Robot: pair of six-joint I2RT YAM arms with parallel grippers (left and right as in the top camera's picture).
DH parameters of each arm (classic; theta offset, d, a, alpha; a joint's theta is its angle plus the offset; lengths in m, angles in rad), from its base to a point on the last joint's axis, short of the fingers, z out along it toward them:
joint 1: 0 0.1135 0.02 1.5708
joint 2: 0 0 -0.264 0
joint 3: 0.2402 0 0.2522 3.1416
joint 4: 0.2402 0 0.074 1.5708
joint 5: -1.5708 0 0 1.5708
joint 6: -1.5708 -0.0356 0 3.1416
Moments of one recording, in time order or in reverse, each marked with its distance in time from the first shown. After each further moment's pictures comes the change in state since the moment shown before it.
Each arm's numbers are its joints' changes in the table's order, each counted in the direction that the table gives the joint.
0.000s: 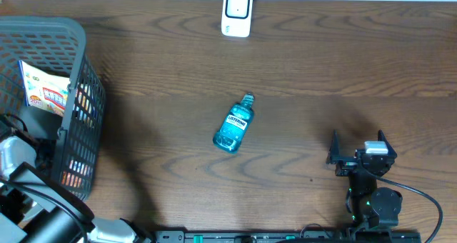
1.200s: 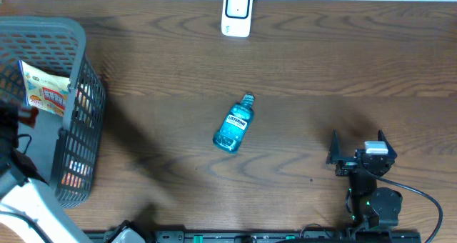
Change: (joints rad) left arm 0.006 0.594 0.042 -0.261 -0.501 0.173; right arm 0.000 0.000 0.000 0.000 0.000 0.000
